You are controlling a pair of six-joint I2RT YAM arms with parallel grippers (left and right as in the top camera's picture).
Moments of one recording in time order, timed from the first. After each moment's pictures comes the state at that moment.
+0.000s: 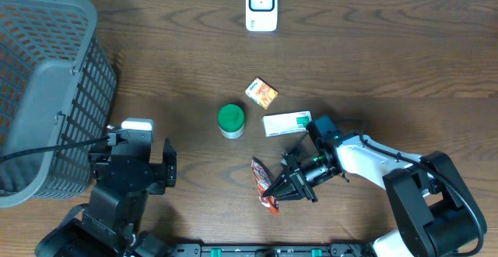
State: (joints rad) left arm -0.56 0.63 1.02 -1.05 -0.51 -0.20; right arm 0.44 1.71 0.68 -0.63 -1.31 0.83
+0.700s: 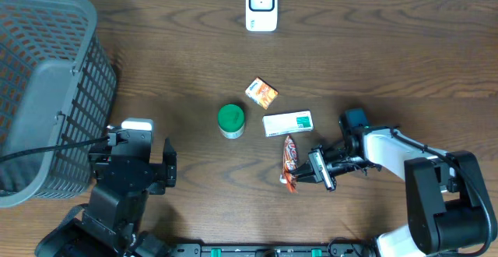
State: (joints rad) left arm -0.57 0.63 1.02 -1.05 -0.51 -0.20; right arm 0.18 1.71 0.68 -0.68 -1.15 1.09
